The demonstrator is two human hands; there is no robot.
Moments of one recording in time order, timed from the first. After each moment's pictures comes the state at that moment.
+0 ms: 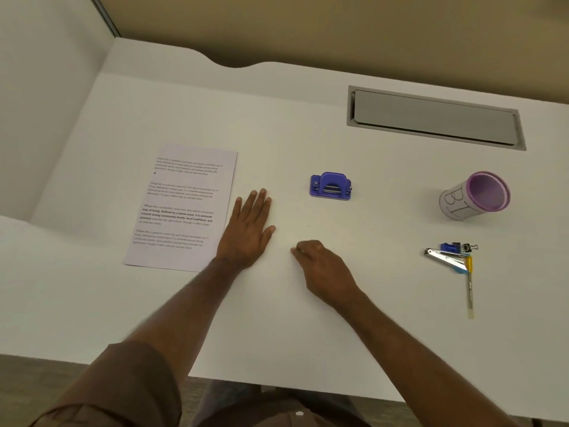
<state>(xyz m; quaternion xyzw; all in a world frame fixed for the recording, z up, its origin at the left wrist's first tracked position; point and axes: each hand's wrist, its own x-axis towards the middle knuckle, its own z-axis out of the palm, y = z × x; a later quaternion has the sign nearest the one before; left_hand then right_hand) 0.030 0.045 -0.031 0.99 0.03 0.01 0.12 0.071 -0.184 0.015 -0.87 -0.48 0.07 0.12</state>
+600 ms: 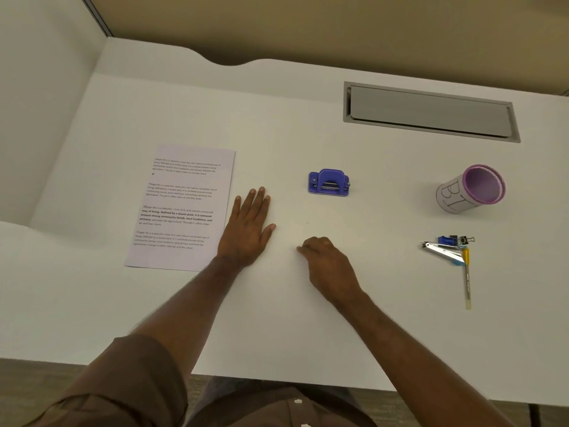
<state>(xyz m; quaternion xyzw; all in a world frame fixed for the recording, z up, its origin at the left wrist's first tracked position) 0.030 0.046 -0.030 0.99 0.04 -0.01 0.13 0.066 -0.184 0.027 -0.91 -0.39 0.10 0.14</state>
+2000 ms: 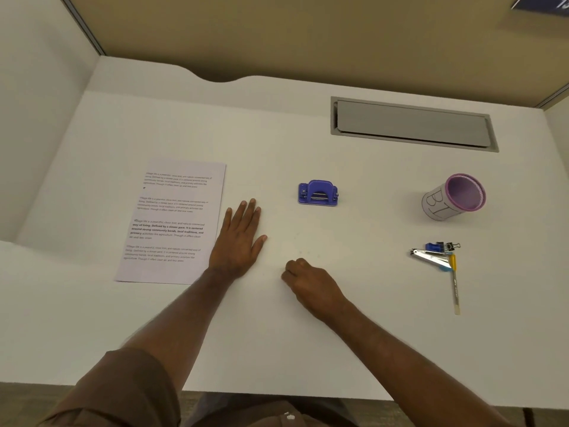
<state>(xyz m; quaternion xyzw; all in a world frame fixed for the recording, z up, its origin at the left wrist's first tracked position) 0.030 0.046 -0.030 0.99 0.04 -0.02 0.13 0.054 -0.181 0.039 -0.85 -0.51 0.11 0.06</state>
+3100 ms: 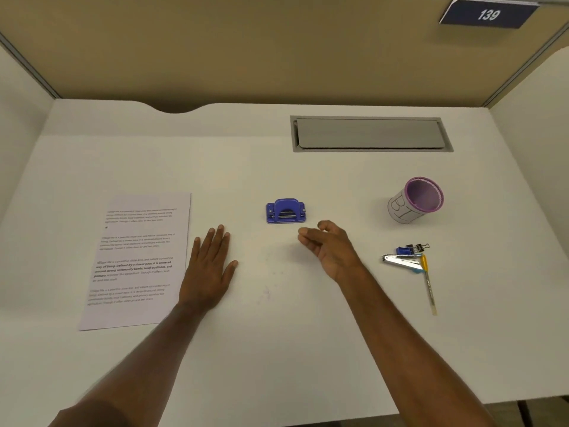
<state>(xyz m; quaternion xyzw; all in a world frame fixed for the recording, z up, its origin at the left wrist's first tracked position) 0.028 0.045 -0.024 0.99 0.04 -0.01 0.16 0.168 -0.207 0.067 -0.50 0.22 0.27 0.80</state>
